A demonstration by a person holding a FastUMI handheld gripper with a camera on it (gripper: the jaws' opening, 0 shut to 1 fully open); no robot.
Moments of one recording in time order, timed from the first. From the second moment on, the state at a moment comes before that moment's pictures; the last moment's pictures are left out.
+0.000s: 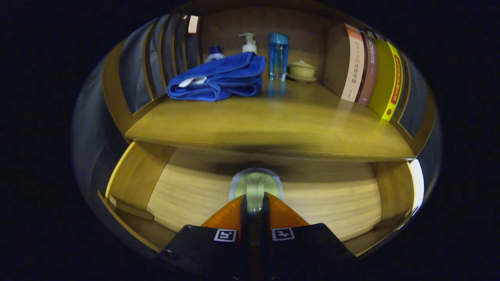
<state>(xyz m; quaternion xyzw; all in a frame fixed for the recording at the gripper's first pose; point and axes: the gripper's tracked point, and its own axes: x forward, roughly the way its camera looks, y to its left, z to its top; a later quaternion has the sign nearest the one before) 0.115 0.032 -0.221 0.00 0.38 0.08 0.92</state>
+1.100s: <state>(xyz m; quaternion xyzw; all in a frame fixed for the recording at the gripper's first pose) 0.127 0.006 -0.058 0.03 0.18 0.06 0.98</state>
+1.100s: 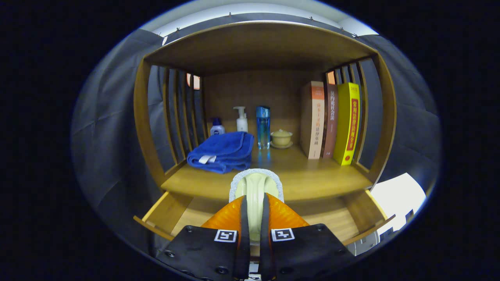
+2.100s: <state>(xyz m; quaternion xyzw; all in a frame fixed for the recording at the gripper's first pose) 0.277 -0.003 -0.138 -0.02 0.34 0.02 0.94</state>
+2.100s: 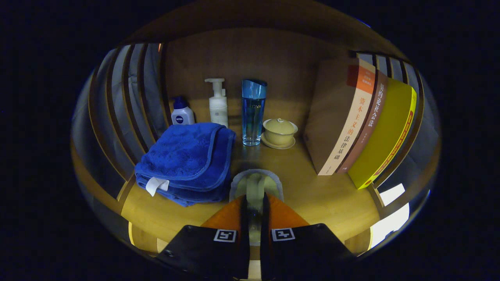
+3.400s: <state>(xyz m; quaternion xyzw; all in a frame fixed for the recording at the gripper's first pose) 0.246 0.012 -0.078 -0.01 0.27 0.04 0.96</state>
